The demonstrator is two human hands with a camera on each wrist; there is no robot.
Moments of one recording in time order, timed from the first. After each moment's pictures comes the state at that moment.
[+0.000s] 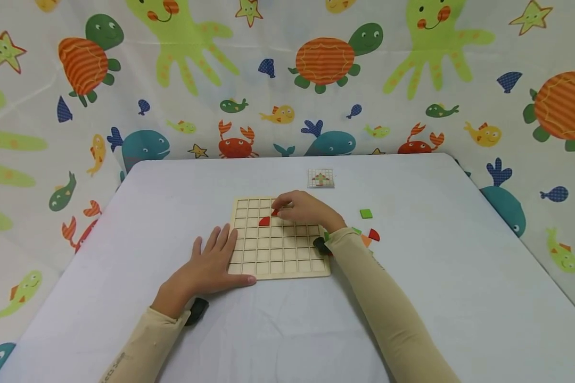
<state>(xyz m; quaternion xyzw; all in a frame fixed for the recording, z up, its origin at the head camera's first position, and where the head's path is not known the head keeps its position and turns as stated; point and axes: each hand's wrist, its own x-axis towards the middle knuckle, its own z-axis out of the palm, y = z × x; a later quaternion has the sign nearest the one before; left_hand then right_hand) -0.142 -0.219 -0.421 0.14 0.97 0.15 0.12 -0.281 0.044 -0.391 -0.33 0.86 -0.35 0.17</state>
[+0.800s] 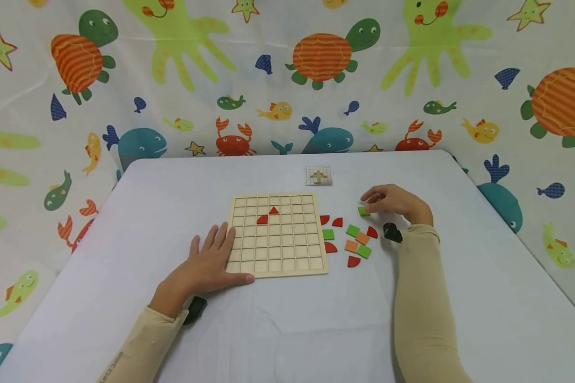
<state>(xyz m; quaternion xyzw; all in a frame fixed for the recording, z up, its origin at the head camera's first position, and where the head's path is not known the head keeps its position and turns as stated) -0.139 -0.217 -0.418 0.15 0.97 0.16 0.12 -0.283 0.234 -0.378 -0.08 0.90 -0.36 0.22</state>
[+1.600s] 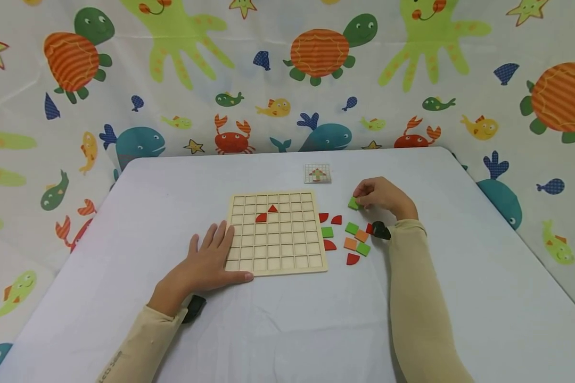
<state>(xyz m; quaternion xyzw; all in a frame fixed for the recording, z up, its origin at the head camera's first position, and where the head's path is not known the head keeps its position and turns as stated) -0.138 -0.215 -0.415 0.14 0.97 0.16 0.12 -0.296 0.214 -0.392 -0.07 0.90 -0.39 0.17</state>
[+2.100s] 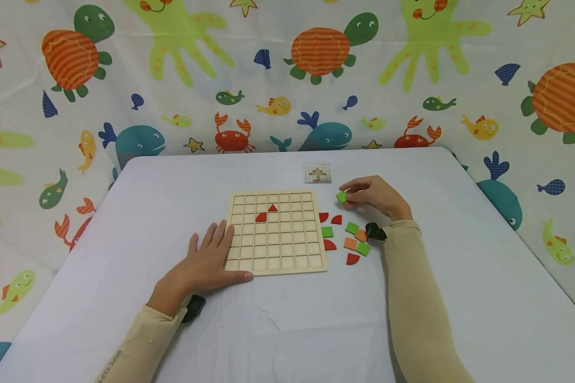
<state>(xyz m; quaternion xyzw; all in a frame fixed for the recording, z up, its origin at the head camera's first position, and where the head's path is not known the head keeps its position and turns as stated) -0.138 -0.218 -0.419 0.14 0.97 0.16 0.12 -0.300 0.203 -0.401 -0.06 0.83 -0.52 0.17</state>
